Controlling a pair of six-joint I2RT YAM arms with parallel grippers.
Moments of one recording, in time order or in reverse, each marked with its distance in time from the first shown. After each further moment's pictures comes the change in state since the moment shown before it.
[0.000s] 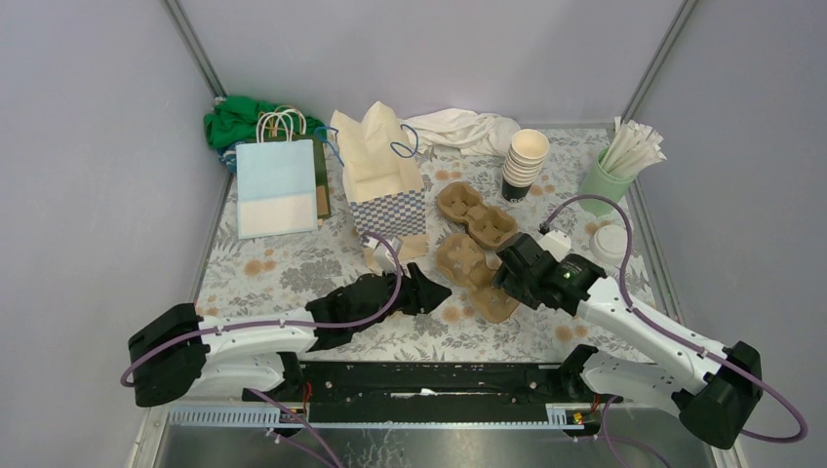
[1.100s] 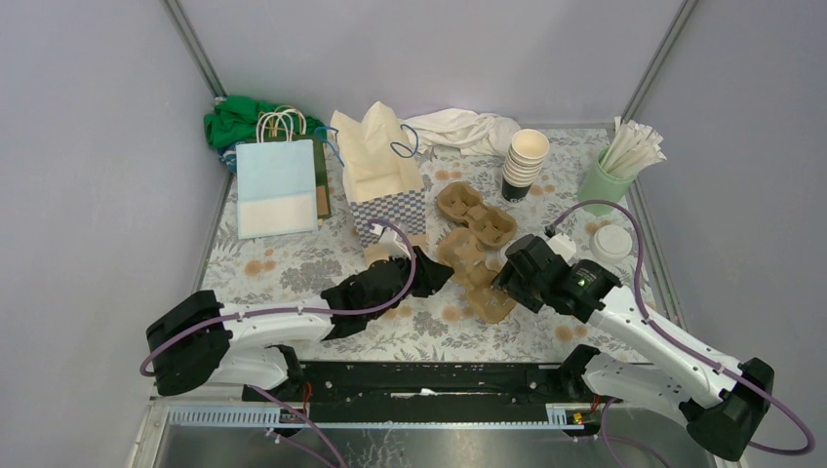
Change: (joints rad) left arm 0.033 0.141 0.109 0.086 -0.100 0.039; right arm 0.000 -0.085 0.000 -0.014 -0.064 0.035
